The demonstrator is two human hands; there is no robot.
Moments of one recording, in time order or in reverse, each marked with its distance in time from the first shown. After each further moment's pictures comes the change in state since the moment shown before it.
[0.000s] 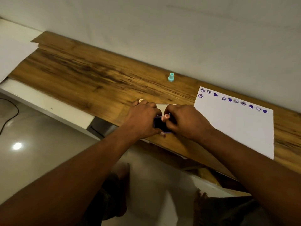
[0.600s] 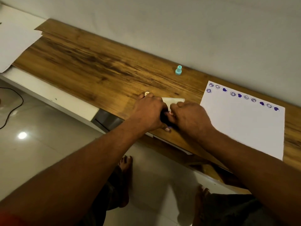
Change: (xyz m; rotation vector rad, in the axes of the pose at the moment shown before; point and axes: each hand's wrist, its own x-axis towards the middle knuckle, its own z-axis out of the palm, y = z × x) left_hand 0.002 0.004 -0.004 -0.008 -0.062 -0.054; right_hand 0.002 -0.002 0.030 -0.431 0.128 -0.089
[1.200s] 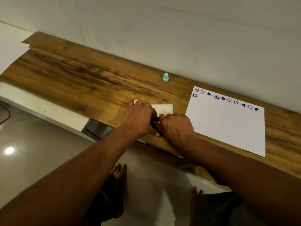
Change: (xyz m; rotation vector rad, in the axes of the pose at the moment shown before) left_hand 0.003 0.011 -0.009 0.008 -0.063 -0.056; right_hand -0.009 -0.013 0.017 -0.141 -0.250 0.119
